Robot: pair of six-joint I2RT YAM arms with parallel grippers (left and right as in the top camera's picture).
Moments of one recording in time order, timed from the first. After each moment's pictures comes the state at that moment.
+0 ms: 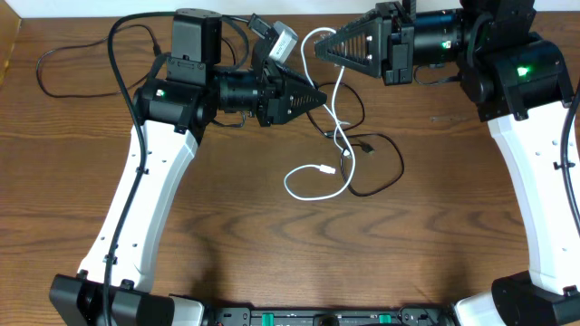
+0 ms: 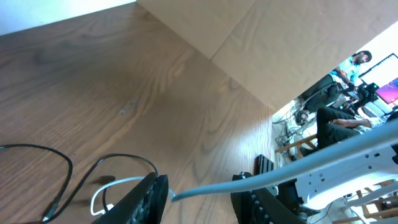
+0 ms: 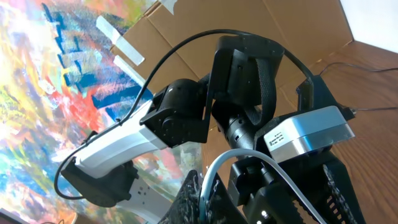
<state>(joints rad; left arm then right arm) -0.23 1.57 1.56 -0.71 1.13 0.09 0.29 1.66 1.99 -0.59 -1.31 0.40</state>
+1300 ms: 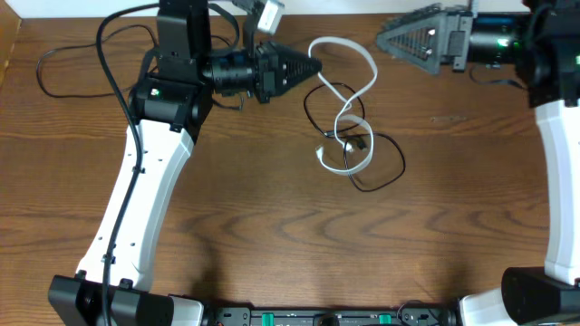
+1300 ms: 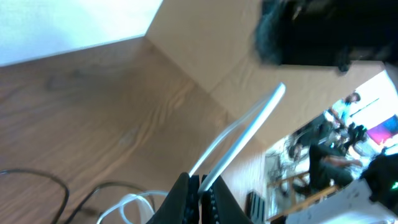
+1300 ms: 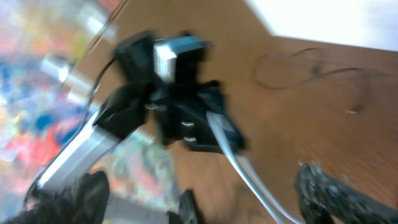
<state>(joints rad) -0.20 1.57 1.56 -0.41 1.13 -0.27 0.04 1.66 1.99 -0.92 -1.27 0.23</state>
